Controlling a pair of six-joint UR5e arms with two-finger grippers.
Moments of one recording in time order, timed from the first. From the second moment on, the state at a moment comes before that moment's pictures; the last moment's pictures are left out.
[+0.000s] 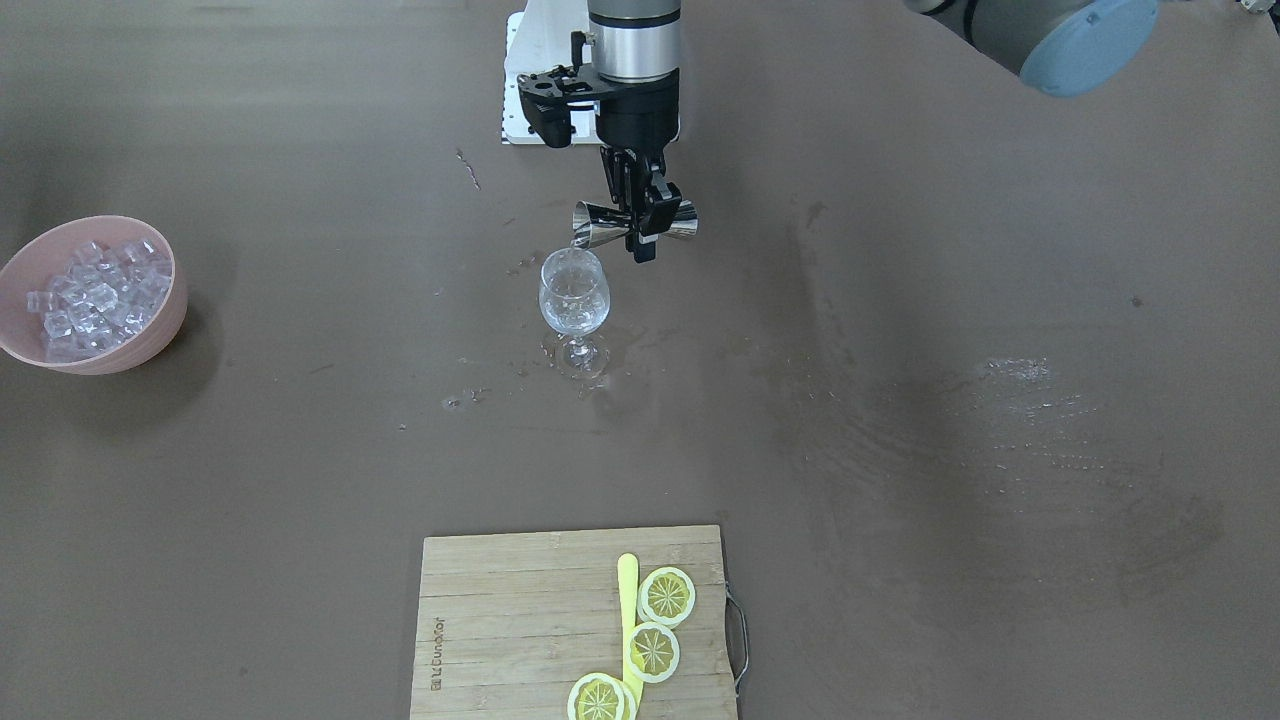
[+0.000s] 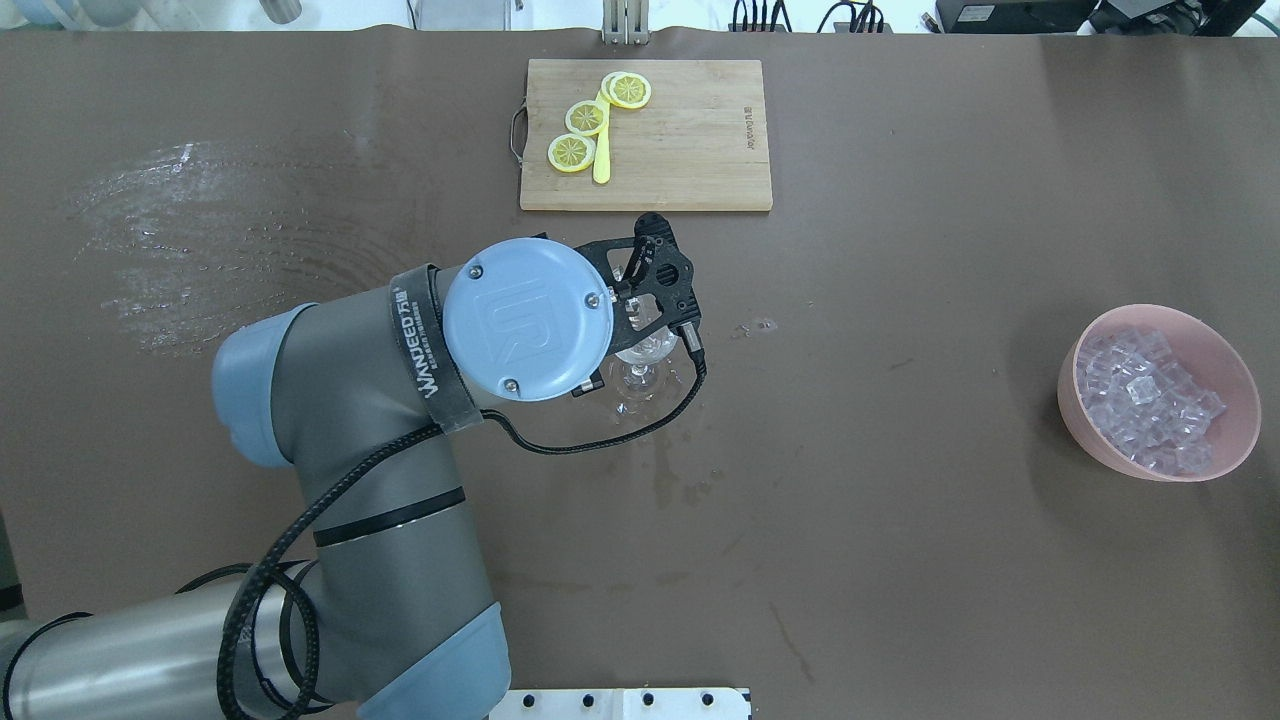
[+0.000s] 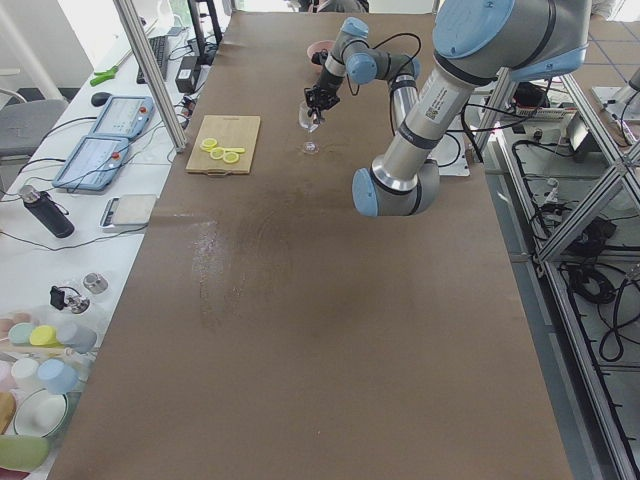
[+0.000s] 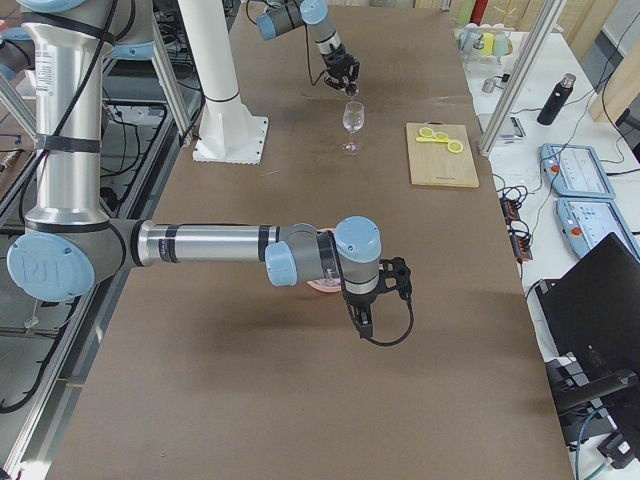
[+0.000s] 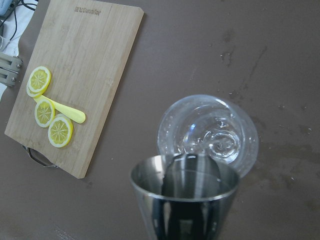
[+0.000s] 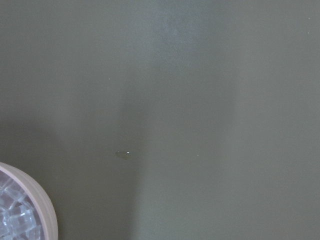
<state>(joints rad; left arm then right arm) -0.43 -2.41 -1.88 -1.25 -1.44 -0.06 1.52 -1.66 1.69 -1.39 2.31 0.02</state>
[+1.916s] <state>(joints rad) -0.41 -2.58 -1.78 -0.92 -1.27 -0.04 1.52 -1.66 1.68 -1.39 2.32 0.02</state>
